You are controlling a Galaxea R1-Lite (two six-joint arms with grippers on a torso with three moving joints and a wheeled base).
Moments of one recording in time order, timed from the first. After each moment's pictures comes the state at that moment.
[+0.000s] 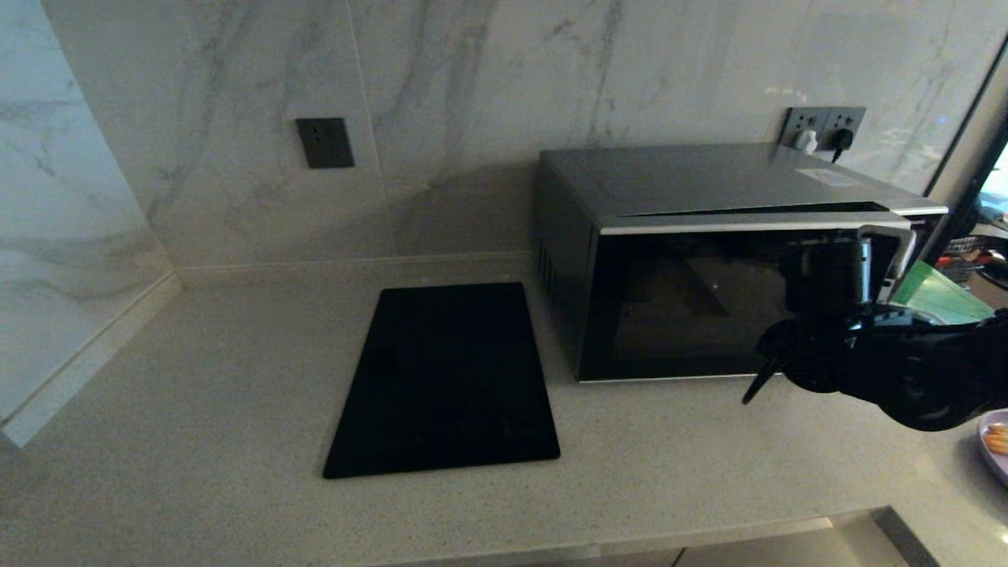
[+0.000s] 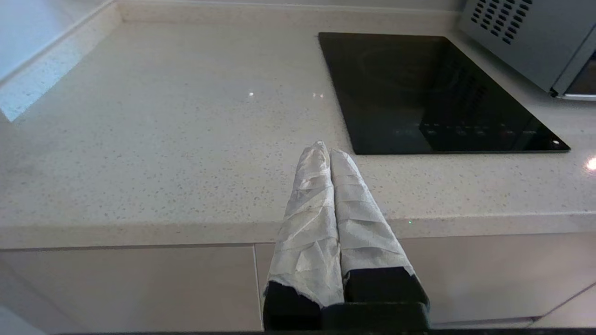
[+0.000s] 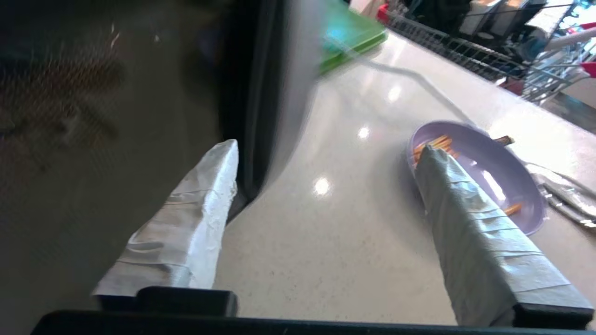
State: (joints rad) left arm 0.00 0.00 0.00 -0.01 0.03 -0.07; right arm 0.26 1.85 -0.96 -0.53 -1.22 0.26
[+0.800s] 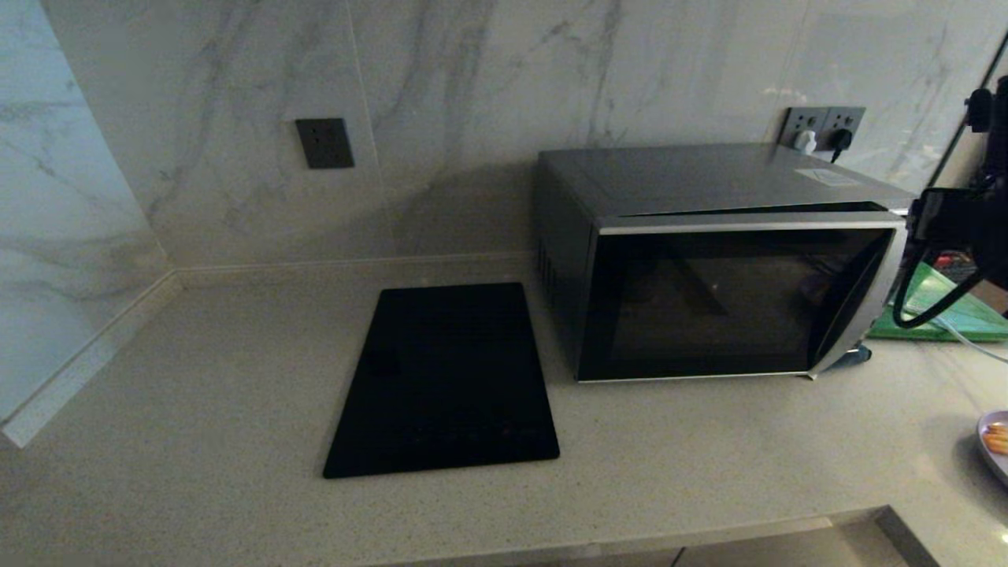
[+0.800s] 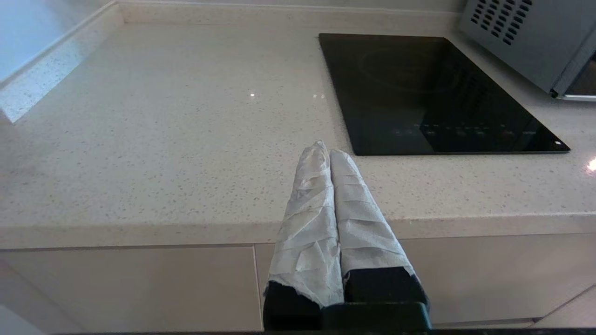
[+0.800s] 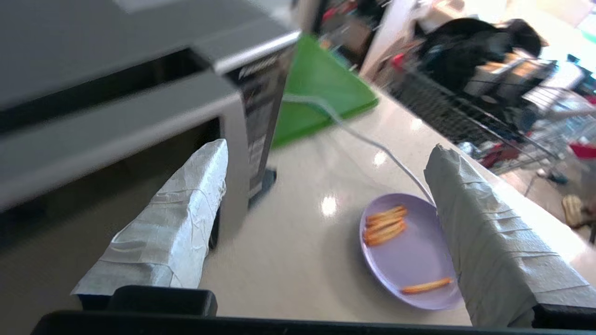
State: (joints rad) left arm 0.00 0.00 0.00 -0.01 0.03 -0.07; right arm 0.14 1.57 -1.24 -0.08 -0.93 0.04
